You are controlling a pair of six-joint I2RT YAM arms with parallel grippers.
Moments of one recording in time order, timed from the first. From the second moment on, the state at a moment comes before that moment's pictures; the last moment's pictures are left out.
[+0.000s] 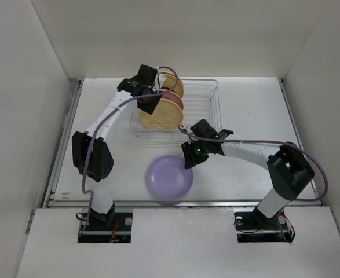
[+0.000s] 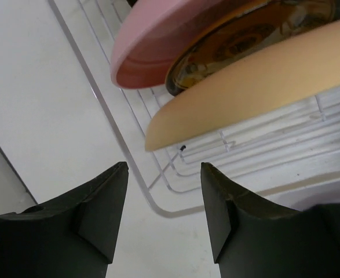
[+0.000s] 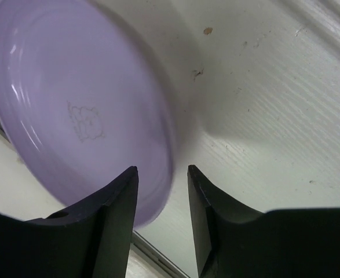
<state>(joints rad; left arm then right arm) -0.42 1.86 1.83 -0.95 -0.18 0.17 0.71 1.64 1.04 -0.47 -0.30 0.26</state>
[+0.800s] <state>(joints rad) -0.42 1.96 1.85 -0.89 -0.29 0.19 0.71 1.46 1.04 -0.47 -0.22 0.27</state>
